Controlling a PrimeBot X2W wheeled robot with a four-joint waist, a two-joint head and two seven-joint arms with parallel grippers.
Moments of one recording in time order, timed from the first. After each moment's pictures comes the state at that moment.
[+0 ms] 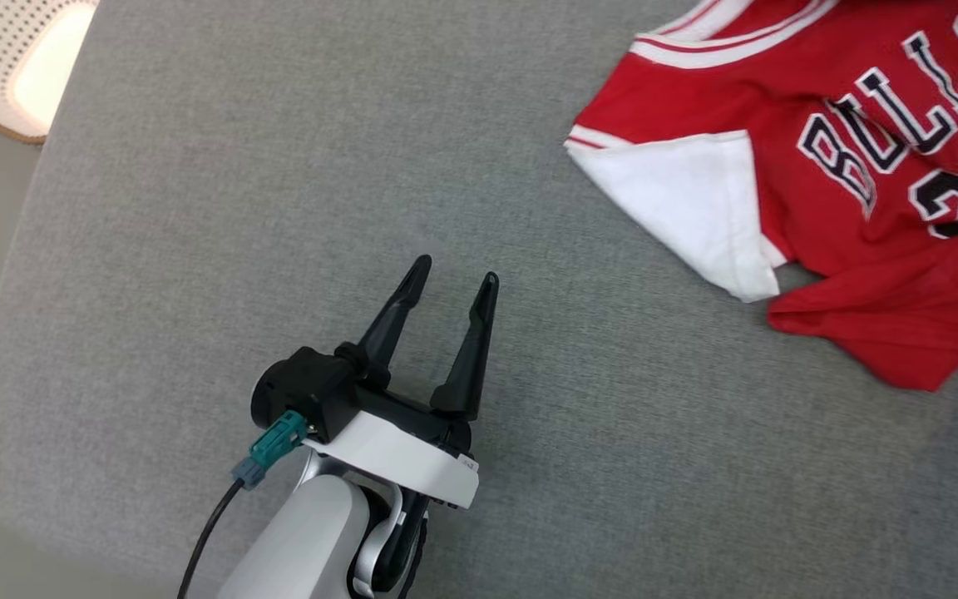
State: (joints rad) left arm -0.34 0.05 -0.51 0.18 -0.48 0.01 -0.26; right arm -1.23 -0.48 0.20 0.90 0.71 0.13 0.20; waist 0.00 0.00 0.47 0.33
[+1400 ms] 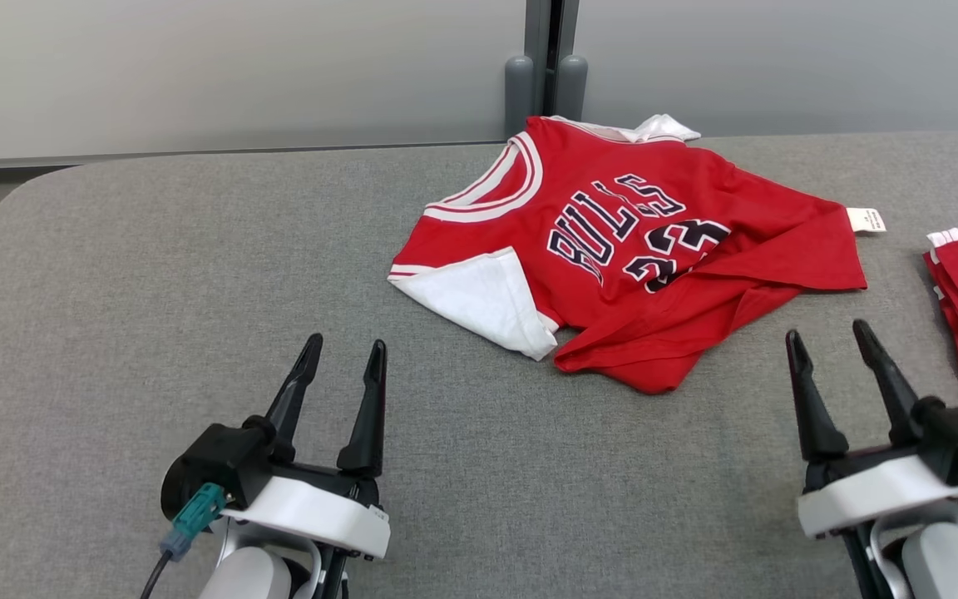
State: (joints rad) left arm -0.16 0.05 -0.28 0.20 -0.36 -0.03 -0.26; right arm -0.20 -0.22 0.14 0.32 0.23 0.13 -0.26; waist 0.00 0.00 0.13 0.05
